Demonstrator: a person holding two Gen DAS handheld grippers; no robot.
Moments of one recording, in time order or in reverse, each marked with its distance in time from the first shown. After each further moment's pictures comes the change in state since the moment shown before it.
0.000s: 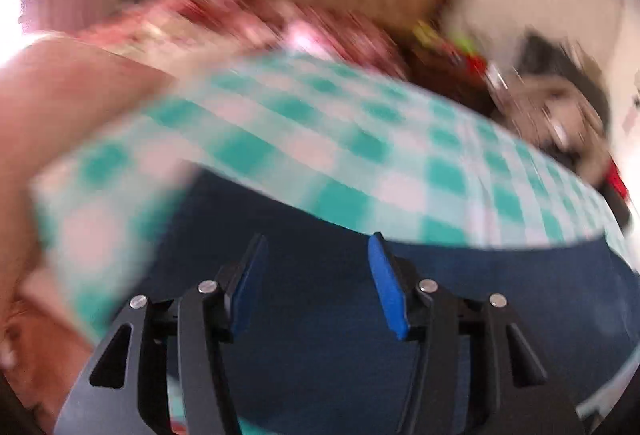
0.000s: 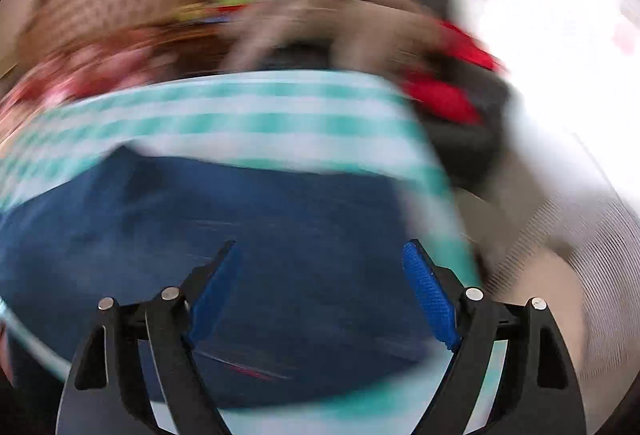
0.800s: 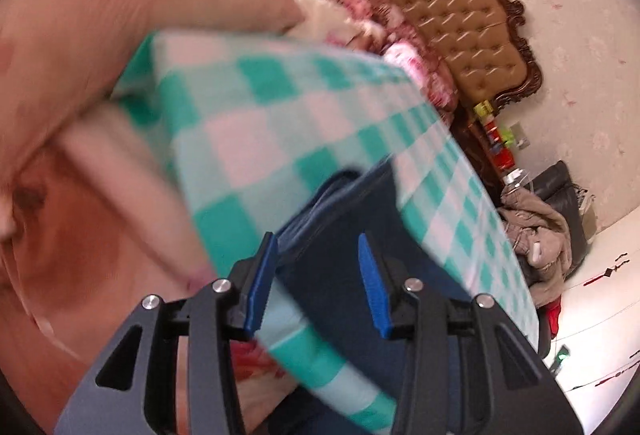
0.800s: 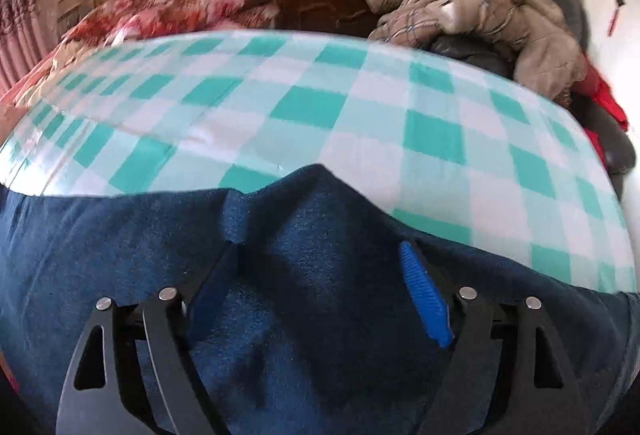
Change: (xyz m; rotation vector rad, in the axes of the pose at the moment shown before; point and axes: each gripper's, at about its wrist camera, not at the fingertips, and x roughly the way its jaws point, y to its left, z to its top) left arm -0.086 0.163 -0.048 -0.588 -0.003 -0.065; right arm 0.145 0.187 0.060 -0.145 0.063 0.174
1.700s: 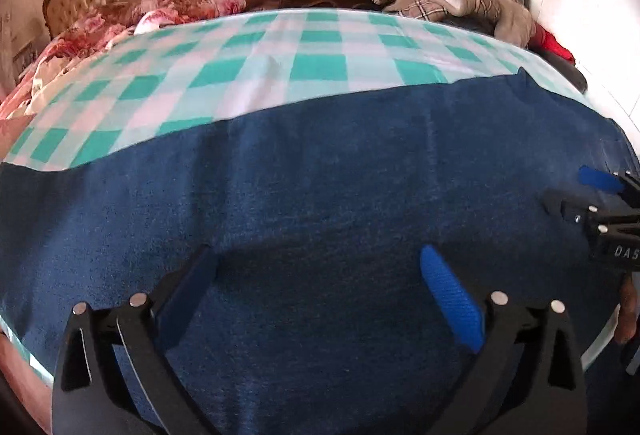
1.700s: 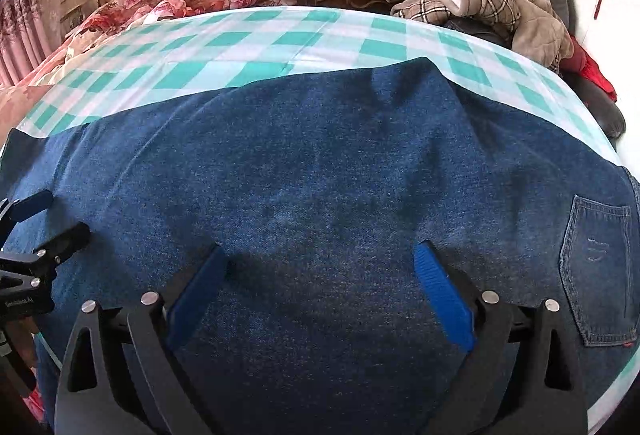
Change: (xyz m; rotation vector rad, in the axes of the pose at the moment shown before) left arm 0.141 -0.265 -0.242 0.954 0.105 0.012; right arm -0.050 0.100 -0.091 0.031 0.027 -0.007
